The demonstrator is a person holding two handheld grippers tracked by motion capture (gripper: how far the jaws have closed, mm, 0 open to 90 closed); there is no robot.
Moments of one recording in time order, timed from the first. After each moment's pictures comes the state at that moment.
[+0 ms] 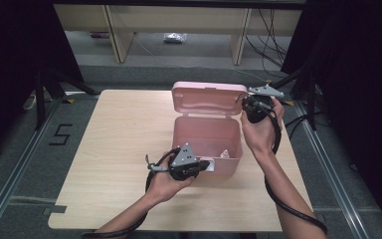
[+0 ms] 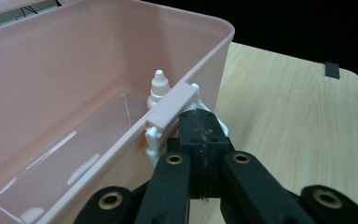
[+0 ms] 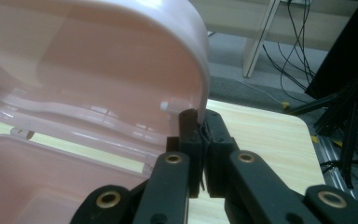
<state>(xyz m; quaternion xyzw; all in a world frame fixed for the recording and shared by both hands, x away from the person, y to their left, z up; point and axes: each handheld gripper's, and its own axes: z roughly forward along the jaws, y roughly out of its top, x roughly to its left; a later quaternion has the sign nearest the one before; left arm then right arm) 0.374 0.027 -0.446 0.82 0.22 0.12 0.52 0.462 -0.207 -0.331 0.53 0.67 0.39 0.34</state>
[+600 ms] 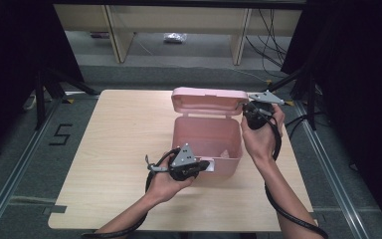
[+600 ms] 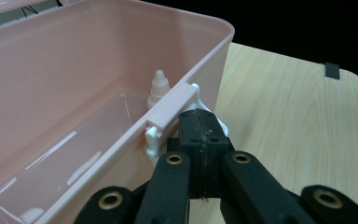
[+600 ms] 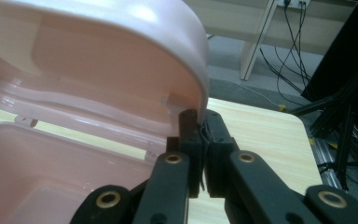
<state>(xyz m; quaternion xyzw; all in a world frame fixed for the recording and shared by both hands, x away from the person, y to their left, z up) 0.373 0.027 -0.446 0.82 0.22 0.12 0.52 0.447 -0.206 -0.337 0.53 0.67 0.38 0.35</state>
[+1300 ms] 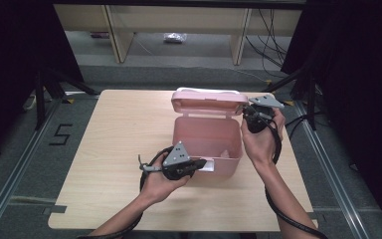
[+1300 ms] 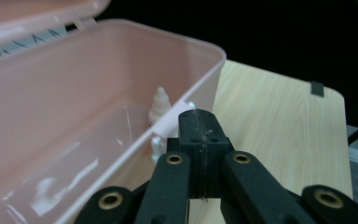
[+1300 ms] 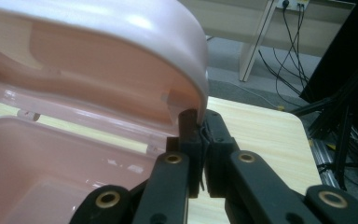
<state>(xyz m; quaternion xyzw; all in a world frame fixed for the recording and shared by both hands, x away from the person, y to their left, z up) 0.366 0.045 -0.426 0.80 0.22 0.13 0.55 0.440 -0.207 -0.342 0.52 0.67 0.39 0.36</state>
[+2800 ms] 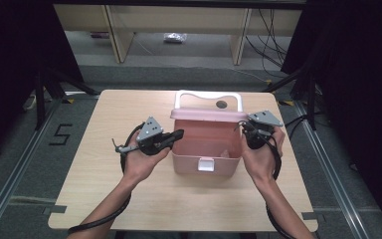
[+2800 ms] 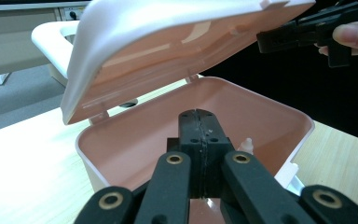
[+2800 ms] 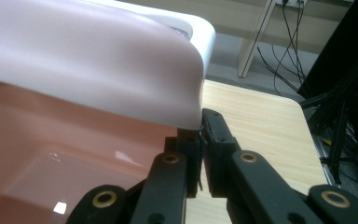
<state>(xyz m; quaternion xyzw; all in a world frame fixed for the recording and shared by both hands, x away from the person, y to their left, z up) 0.402 0.094 -0.393 0.73 0.30 0.19 0.58 0.408 -0.205 -0.365 0.52 0.67 0.38 0.36</state>
